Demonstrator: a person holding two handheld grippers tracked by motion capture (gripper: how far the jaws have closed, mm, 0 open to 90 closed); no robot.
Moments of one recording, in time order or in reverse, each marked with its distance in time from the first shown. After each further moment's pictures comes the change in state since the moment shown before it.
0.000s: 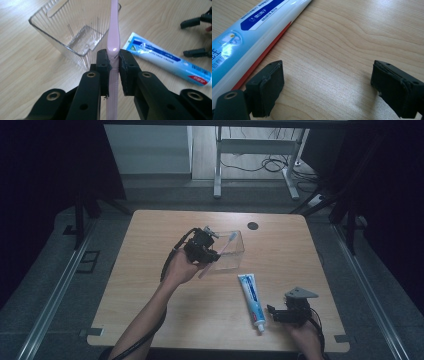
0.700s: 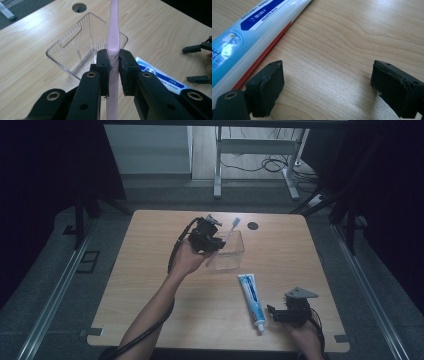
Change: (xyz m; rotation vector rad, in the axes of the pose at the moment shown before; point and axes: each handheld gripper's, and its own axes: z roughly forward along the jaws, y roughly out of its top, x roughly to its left) left arm 0.009 0.028 0.001 -0.102 0.030 -0.011; right arm 0.000 0.000 0.000 0.001 0.001 0.005
